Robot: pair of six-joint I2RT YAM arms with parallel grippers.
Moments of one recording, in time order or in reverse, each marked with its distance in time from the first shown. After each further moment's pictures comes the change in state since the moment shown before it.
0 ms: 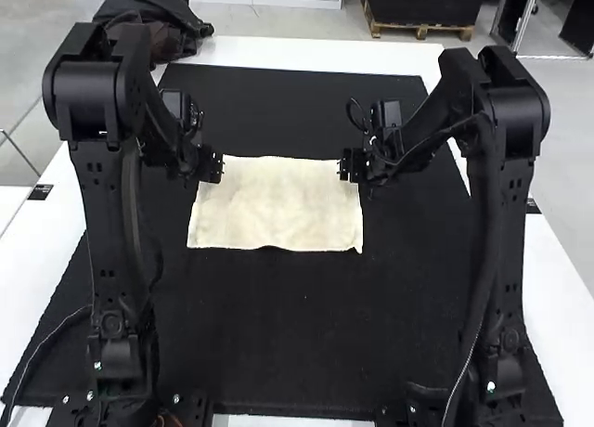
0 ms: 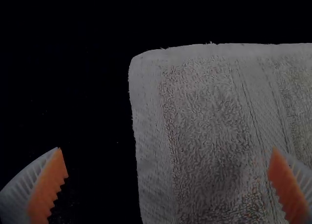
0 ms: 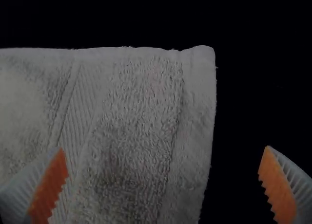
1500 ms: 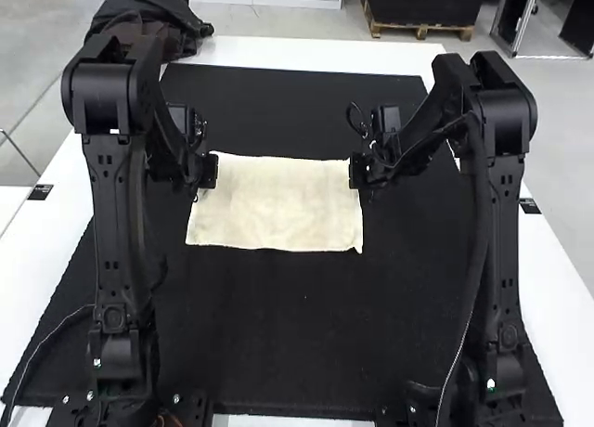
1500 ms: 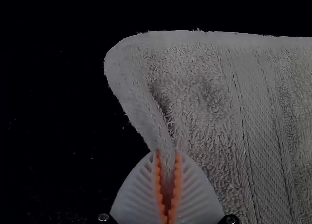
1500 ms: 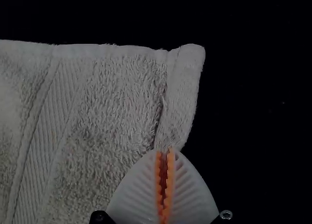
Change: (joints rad) left arm -0.006 0.117 0.005 0.154 0.014 -0.018; right arm -0.021 0.069 0.036 0.029 -0.039 -0.088
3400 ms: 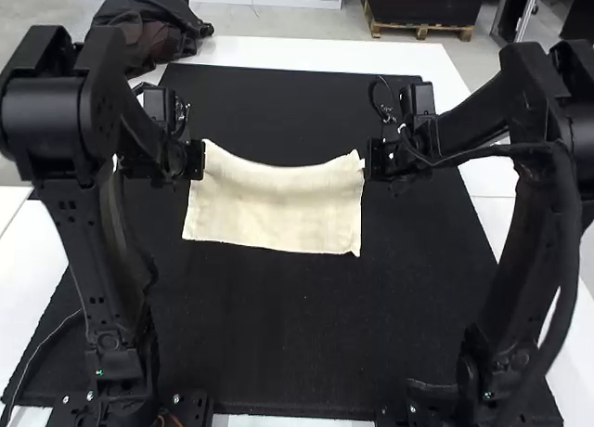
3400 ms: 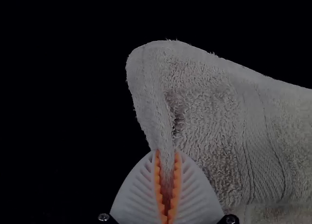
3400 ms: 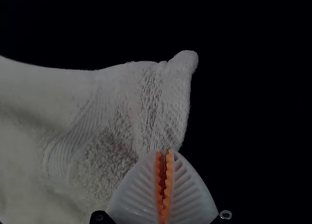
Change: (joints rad) left arm 0.035 -0.433 -0.266 -0.116 0.042 -0.022; right arm -0.039 -0.458 -0.288 -0.167 -0.199 0.061
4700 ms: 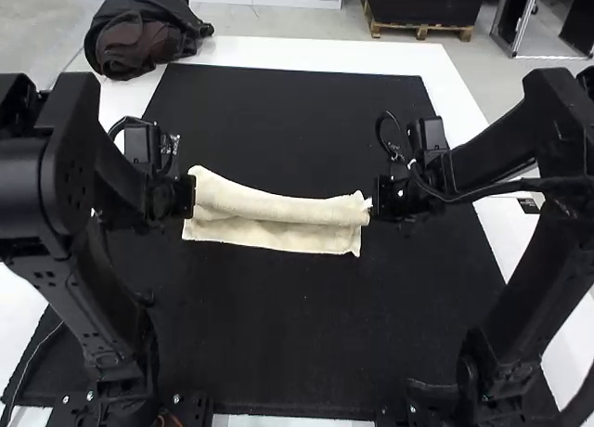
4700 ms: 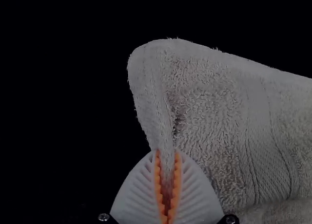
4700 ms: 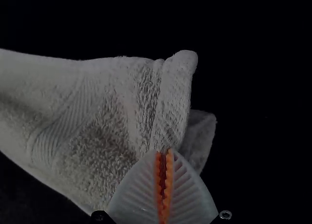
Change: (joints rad) left arm 0.051 -0.276 -0.328 0.062 0.023 0.058; right arm 0.000 -0.162 -0.255 -0.007 -0.031 0.038
